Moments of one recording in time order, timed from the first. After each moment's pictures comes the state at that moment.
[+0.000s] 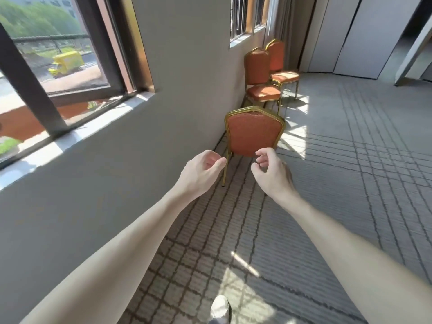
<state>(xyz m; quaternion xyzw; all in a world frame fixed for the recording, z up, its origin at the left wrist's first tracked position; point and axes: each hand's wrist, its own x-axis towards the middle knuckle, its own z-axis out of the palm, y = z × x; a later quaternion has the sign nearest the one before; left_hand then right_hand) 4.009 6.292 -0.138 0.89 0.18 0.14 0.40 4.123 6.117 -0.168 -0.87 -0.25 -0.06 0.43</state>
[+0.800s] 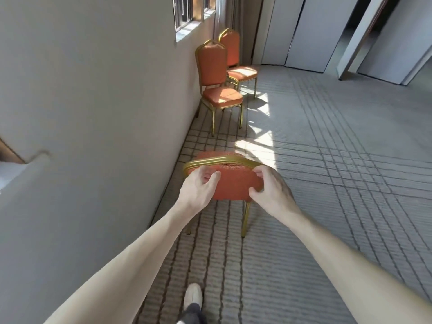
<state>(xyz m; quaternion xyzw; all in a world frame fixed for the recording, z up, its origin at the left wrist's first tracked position) 4.549 6.493 -0.212 0.87 0.12 0.07 0.48 4.603 6.288 -0.208 -0.95 -0.17 -0.01 0.27</state>
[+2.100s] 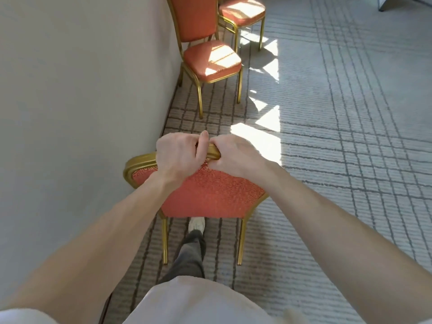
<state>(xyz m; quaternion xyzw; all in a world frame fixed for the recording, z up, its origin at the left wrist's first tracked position) 5.131 6.582 -0.252 0.97 0.07 0.21 0.14 5.182 6.431 -0.215 -0.92 -0.32 0.15 0.18</state>
